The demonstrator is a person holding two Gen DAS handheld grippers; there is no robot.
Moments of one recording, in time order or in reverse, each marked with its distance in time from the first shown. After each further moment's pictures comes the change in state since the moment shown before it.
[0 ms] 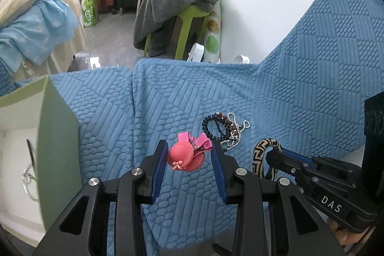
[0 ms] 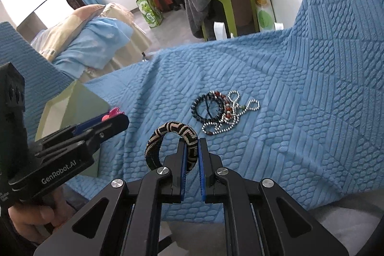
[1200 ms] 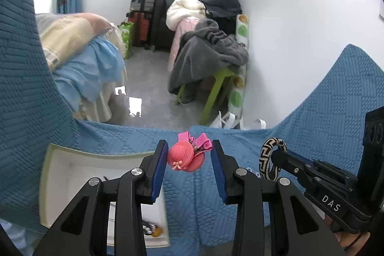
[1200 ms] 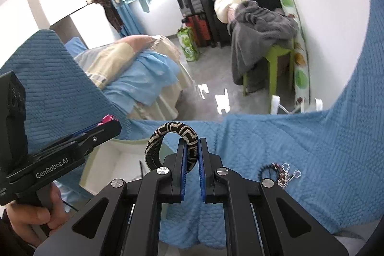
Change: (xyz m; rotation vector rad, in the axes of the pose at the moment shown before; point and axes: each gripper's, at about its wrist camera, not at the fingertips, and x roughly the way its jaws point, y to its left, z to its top) left arm -0.173 0.083 0.076 -0.109 -0.215 0.100; right arm -0.071 0.136 0.077 -0.150 -0.183 0.117
